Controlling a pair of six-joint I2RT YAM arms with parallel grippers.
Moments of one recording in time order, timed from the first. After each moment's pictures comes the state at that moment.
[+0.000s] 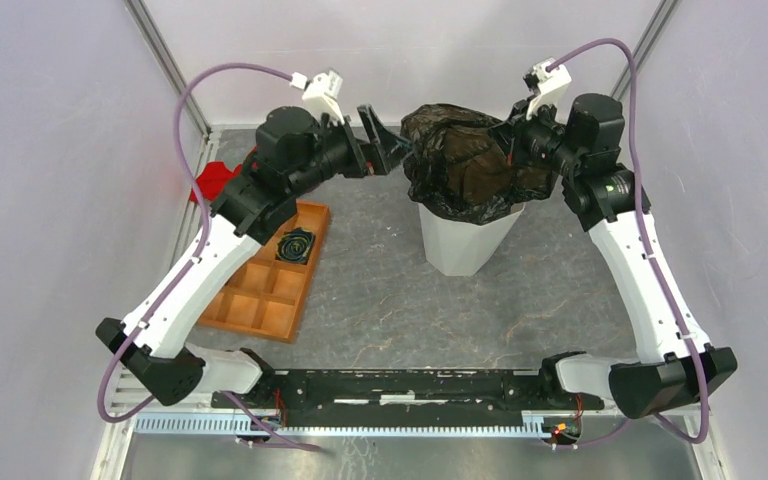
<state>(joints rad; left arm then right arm) -0.65 1.32 1.55 -0.42 0.13 -0.62 0.22 1.27 1.46 -0.38 -0.35 -0.01</state>
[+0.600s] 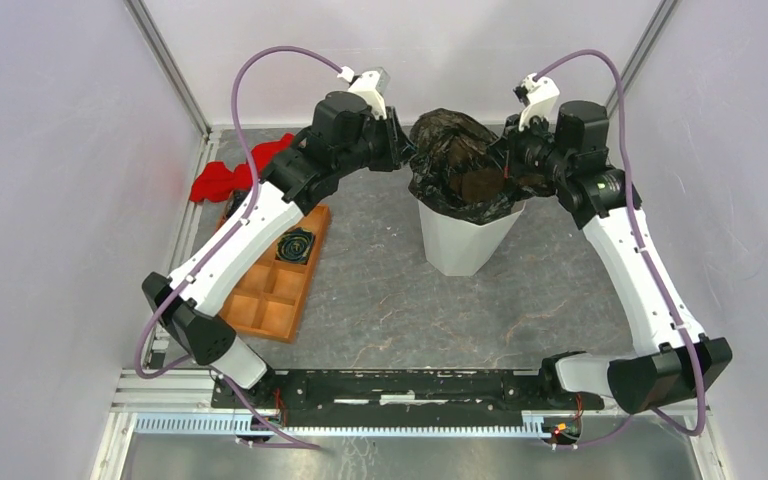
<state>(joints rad) -0.69 1.57 1.77 -0.54 0.01 -0.50 0.22 1.29 1.46 -0.48 -0.34 0.00</state>
